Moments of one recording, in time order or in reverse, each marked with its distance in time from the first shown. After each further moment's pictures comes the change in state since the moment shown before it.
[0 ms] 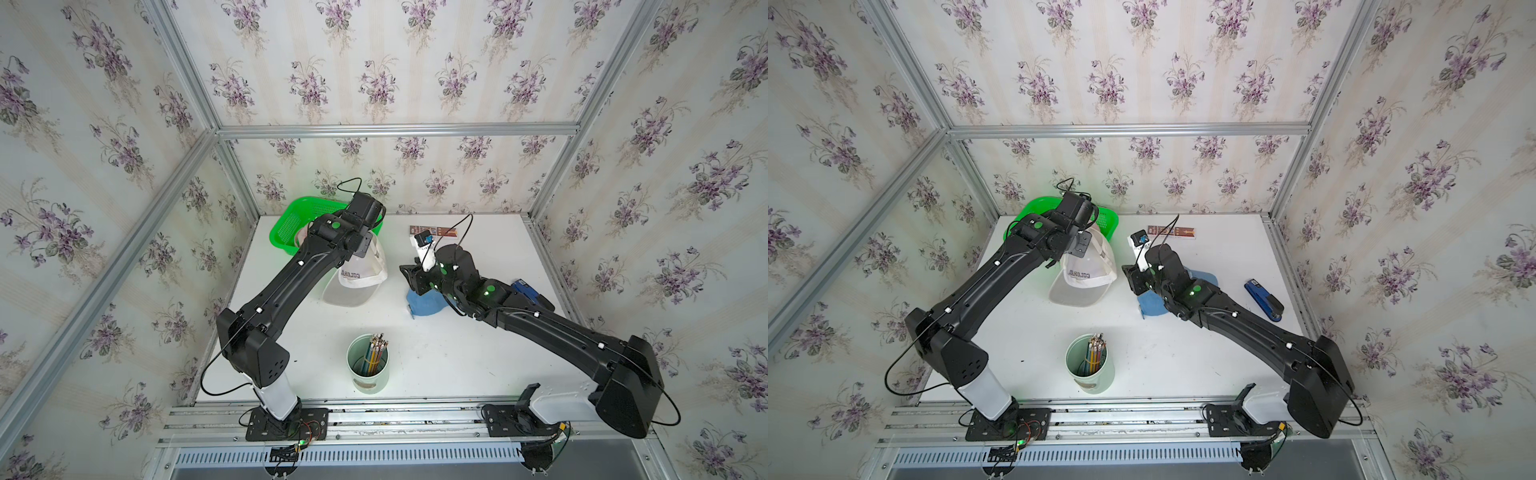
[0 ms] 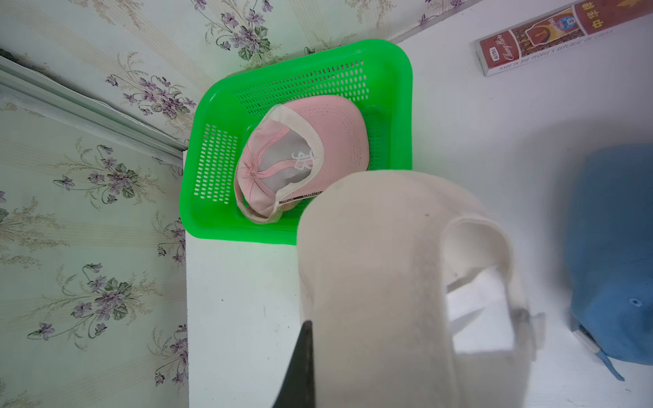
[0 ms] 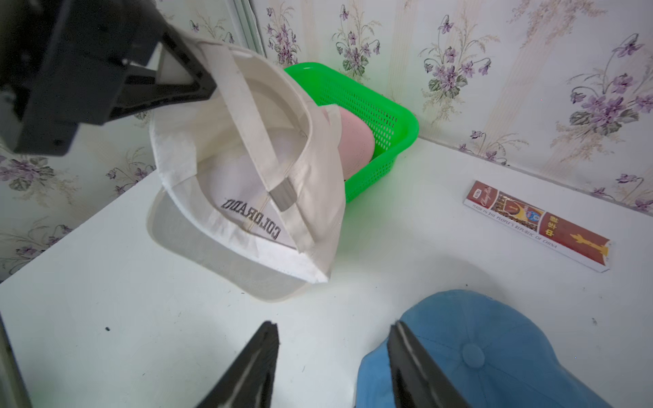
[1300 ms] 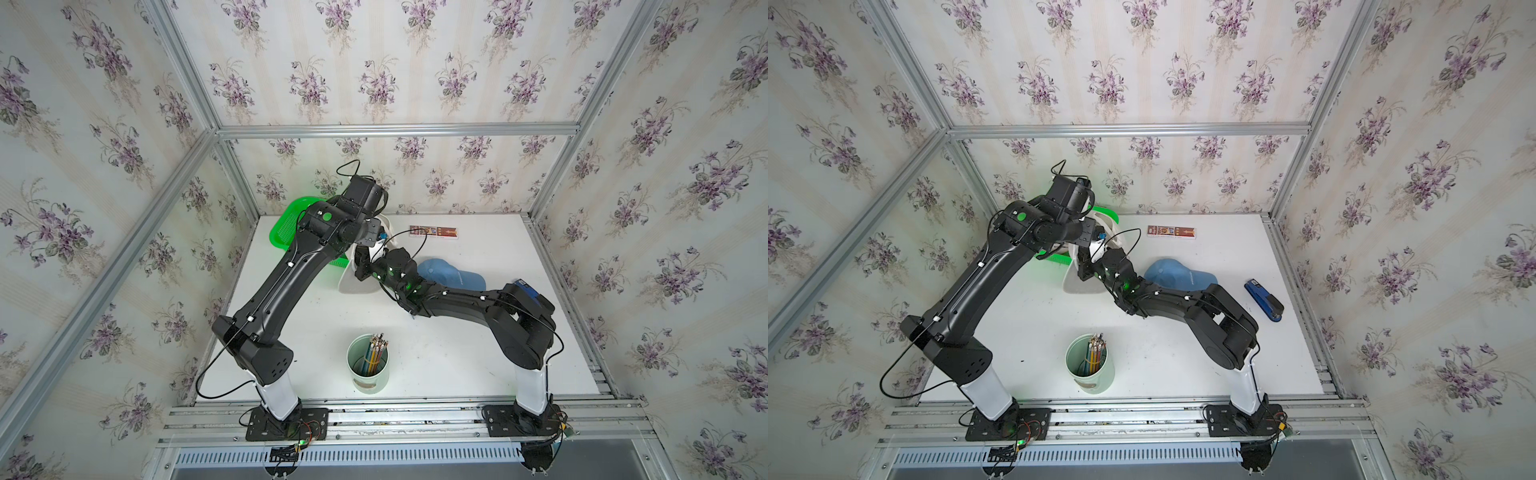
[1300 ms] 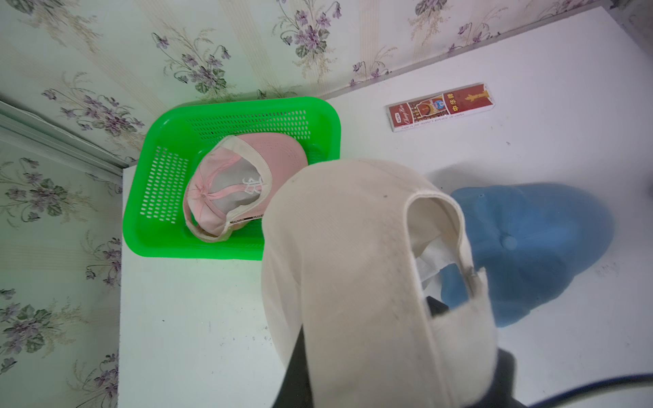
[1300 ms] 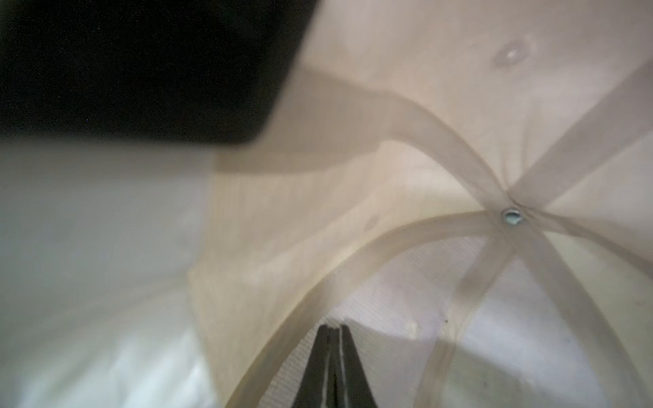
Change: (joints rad) left arm -0.053 0.019 0.254 -0.121 0.143 -0.106; right arm 0.082 0.644 0.268 0.821 -0.055 0.125
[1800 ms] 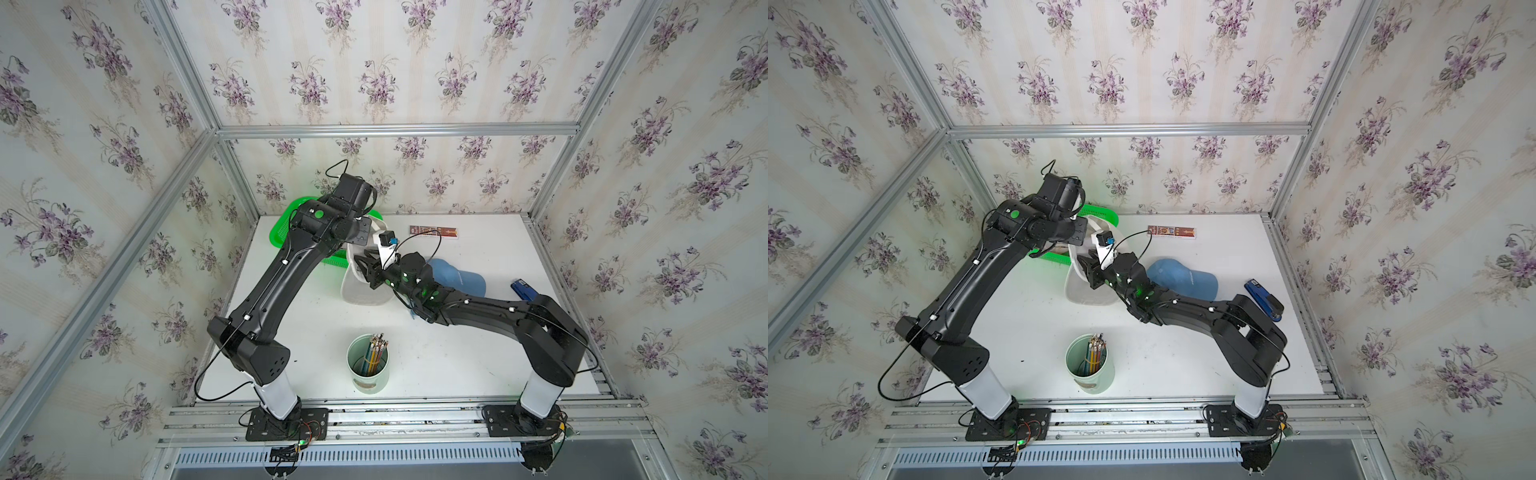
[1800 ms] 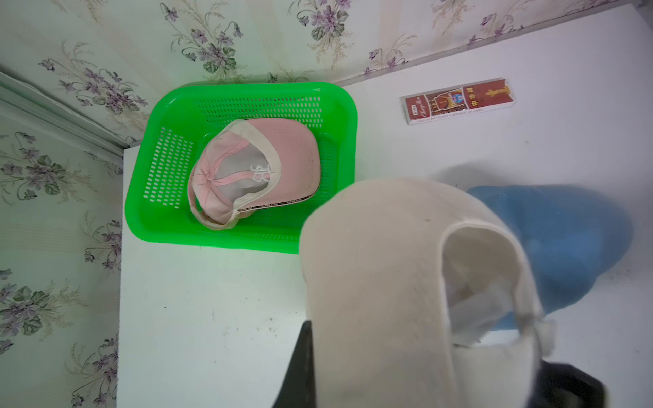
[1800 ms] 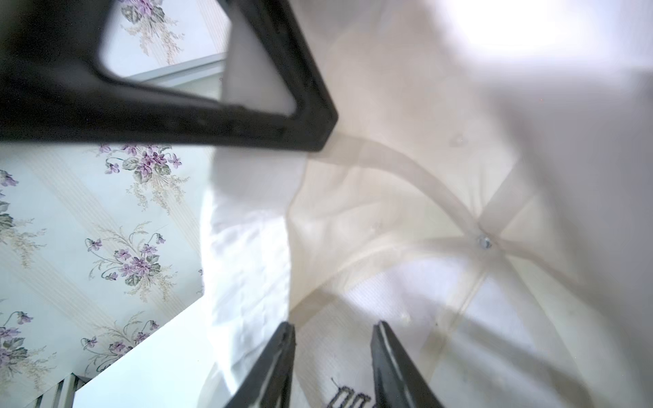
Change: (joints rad) left arm 0.079 -0.014 -0.051 0.003 0.058 0.000; right arm 0.003 -0.270 -0.242 -0.091 0.003 -0.046
